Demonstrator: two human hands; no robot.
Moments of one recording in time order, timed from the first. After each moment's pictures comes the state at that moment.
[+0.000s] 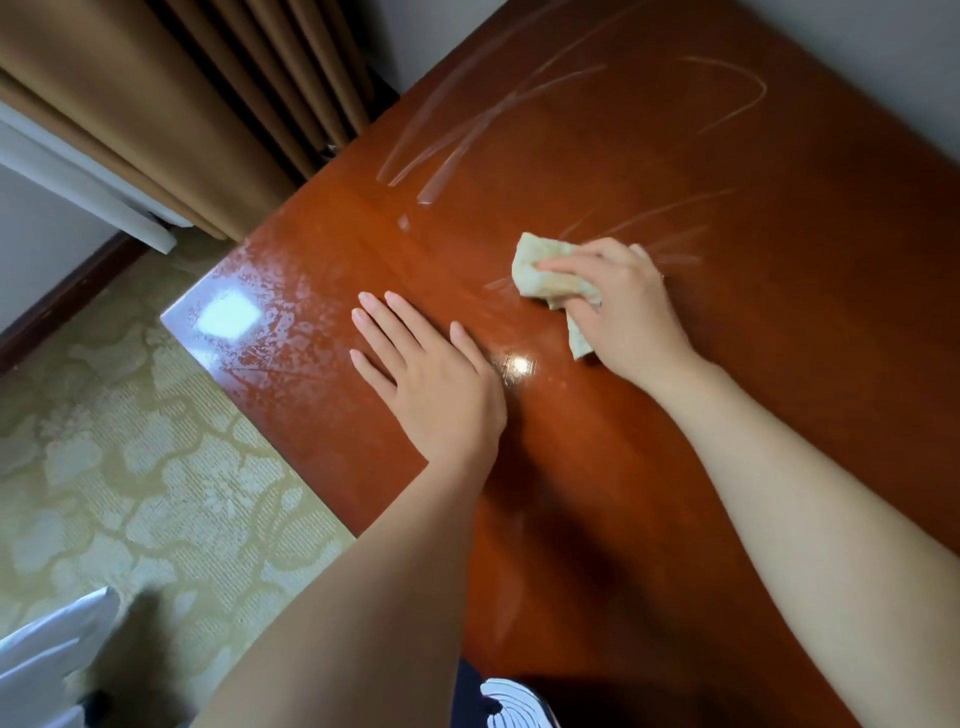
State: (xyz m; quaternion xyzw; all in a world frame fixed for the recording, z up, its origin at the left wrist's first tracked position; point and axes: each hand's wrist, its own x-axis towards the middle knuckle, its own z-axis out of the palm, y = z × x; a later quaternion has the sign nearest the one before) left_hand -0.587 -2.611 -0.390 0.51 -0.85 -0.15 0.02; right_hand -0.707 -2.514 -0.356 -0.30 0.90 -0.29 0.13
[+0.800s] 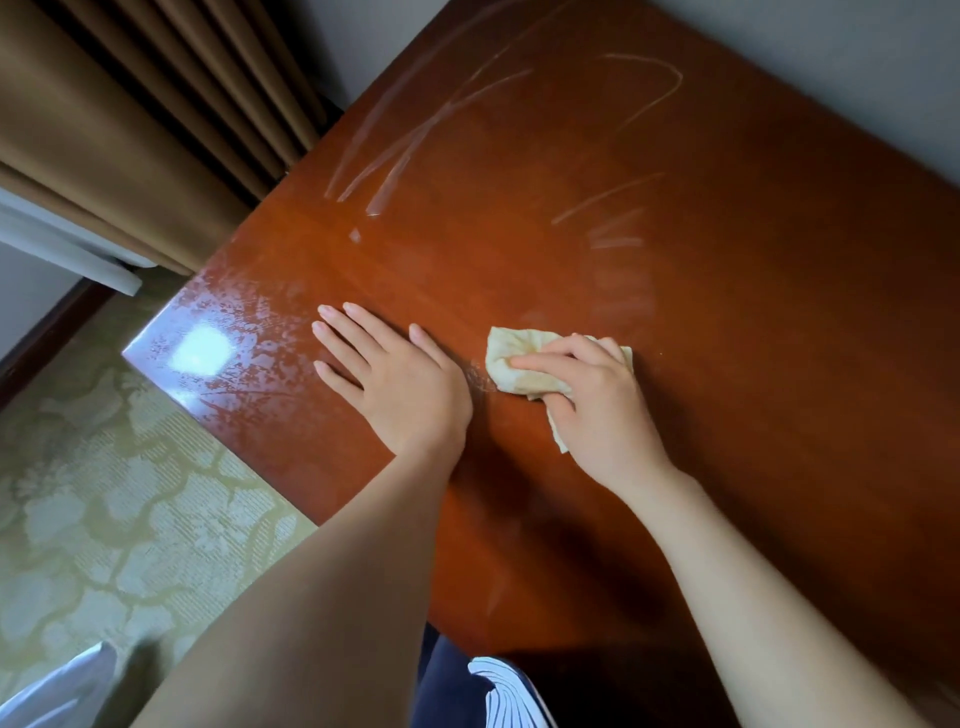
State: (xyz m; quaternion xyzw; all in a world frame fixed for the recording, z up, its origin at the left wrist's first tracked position) left_hand -0.590 -2.616 -0.387 0.50 -0.86 -0.12 0.00; right_hand -0.628 -2.469 -0.355 -0.25 0.91 -0.31 0.14
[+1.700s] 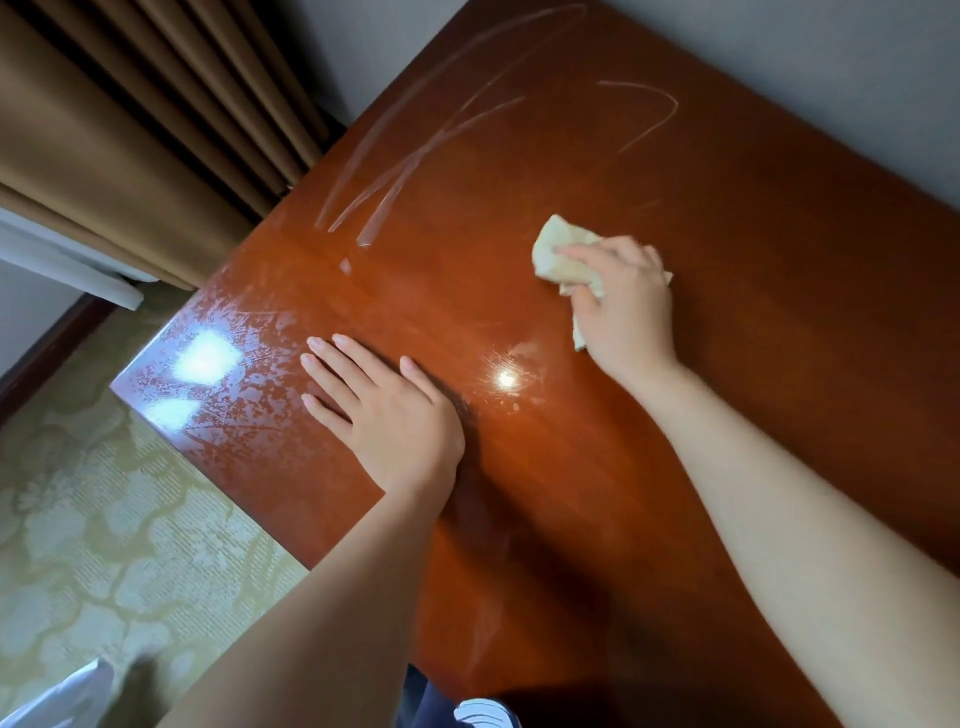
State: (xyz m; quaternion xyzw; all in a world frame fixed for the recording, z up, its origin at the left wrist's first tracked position) left_hand -0.591 -2.615 -0.391 0.50 -0.86 -0.10 0.01; right_hand -0.730 -2.487 -0.363 -0.17 0.94 -0.28 0.03
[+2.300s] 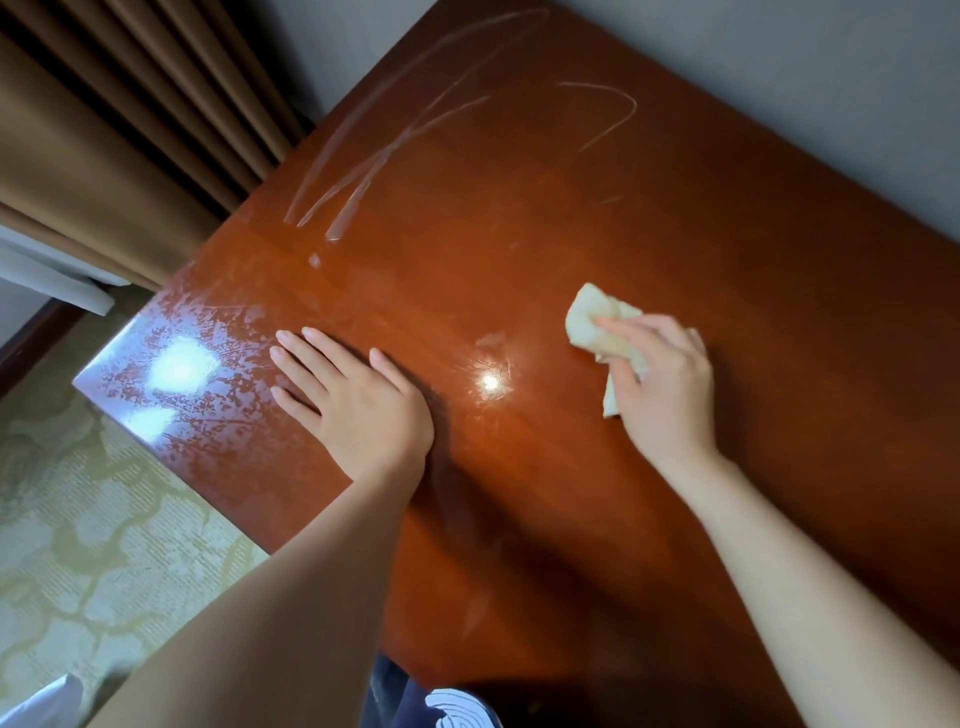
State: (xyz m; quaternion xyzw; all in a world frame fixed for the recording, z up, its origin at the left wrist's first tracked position) left_hand -0.592 -2.613 -0.391 0.50 -0.86 -0.11 0.00; right_hand -0.678 -2.409 -0.367 -0.15 0.94 -0.29 -0.03
